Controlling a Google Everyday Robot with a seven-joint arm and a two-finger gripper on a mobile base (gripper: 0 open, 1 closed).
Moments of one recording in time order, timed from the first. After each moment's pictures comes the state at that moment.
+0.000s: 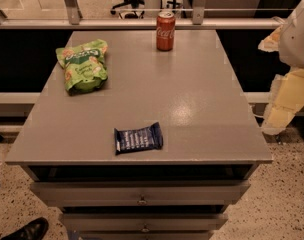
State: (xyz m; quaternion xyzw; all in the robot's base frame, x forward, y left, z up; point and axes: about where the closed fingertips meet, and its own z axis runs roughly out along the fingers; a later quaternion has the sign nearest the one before) arm 0.438 -0.216 0.977 -0.60 0.78 -0.04 0.16
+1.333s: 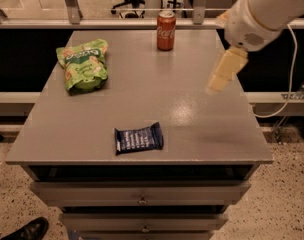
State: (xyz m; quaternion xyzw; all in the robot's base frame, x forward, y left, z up) arm 0.561 -0.156 0.964 -0.61 0.74 -0.03 0.29
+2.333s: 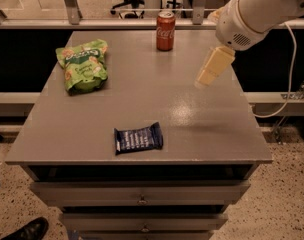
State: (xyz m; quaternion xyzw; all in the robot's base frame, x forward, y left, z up) arm 0.592 -0.143 0.962 -0.60 0.73 -0.02 0.34
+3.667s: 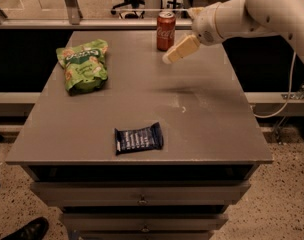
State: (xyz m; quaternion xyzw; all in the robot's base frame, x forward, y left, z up) arm 0.725 -0.096 0.939 -0.51 0.70 0.11 0.50
